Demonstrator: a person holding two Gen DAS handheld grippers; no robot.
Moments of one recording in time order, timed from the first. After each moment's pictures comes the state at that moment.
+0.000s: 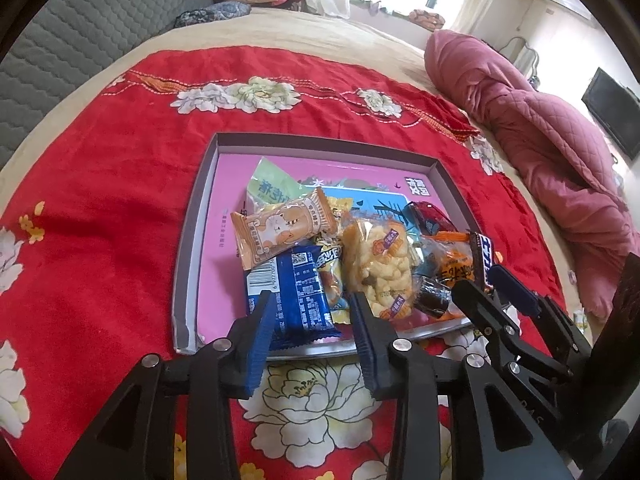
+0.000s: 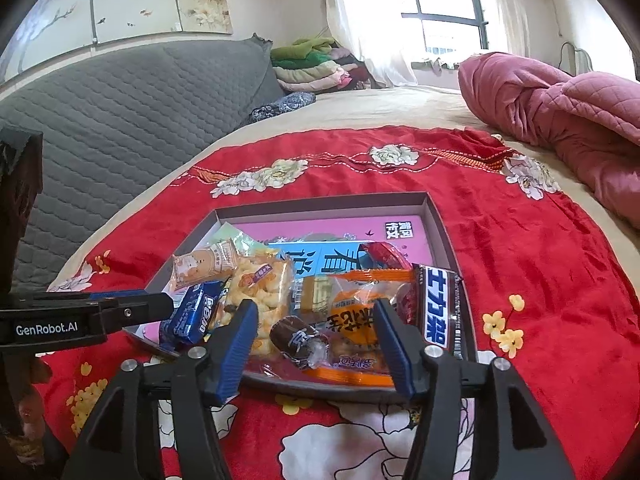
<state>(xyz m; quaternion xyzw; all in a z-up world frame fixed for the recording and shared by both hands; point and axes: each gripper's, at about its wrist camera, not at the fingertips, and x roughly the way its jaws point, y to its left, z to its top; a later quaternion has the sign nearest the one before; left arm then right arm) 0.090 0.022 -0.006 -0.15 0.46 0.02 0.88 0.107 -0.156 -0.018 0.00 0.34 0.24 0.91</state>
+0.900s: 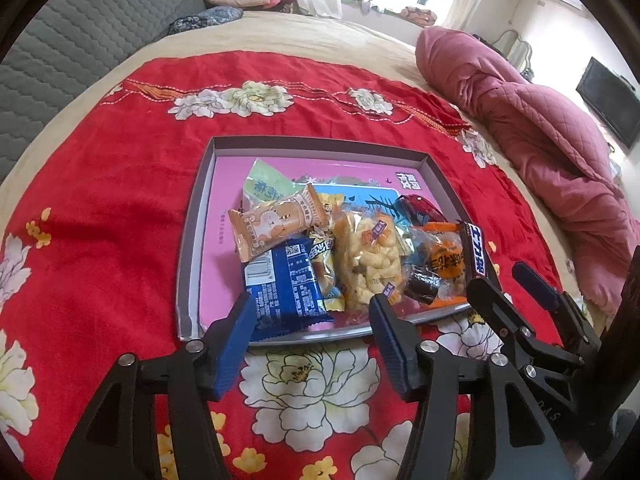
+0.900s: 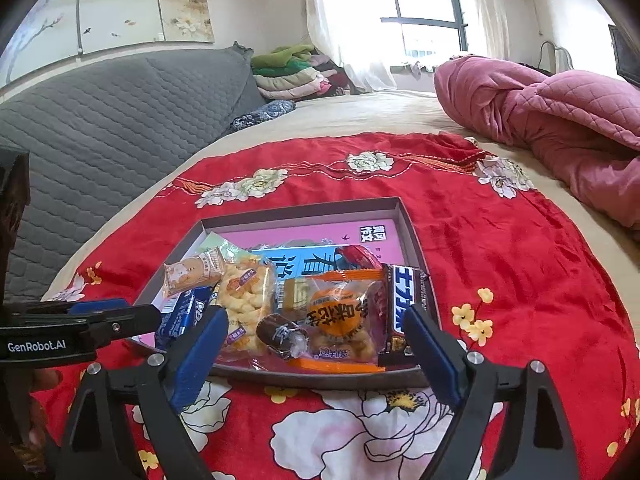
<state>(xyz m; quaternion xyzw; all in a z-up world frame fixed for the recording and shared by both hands) 0.080 0.016 0.004 -0.13 0.46 0.02 0.88 0.096 -0.170 -0.006 0.01 0.34 0.21 0.92</state>
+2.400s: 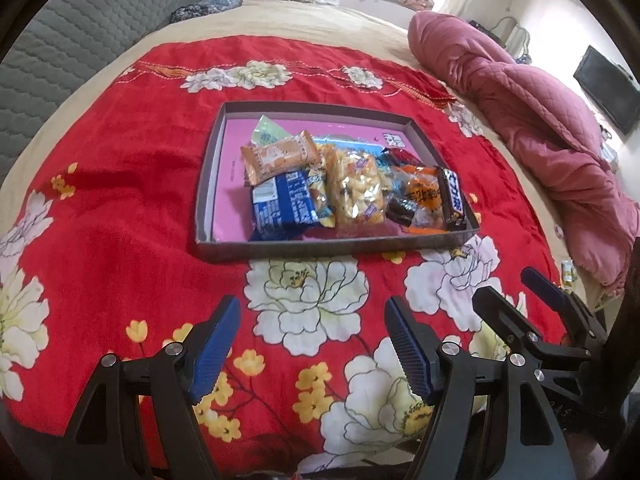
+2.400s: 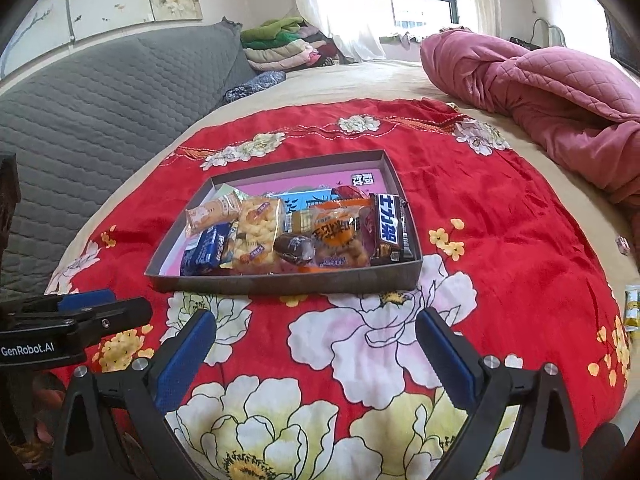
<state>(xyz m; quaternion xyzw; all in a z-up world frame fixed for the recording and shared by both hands) 0.012 0.003 0.011 -0.12 0.49 0.02 0.86 0.030 -0.187 0.004 0.00 0.40 0.19 0.90</state>
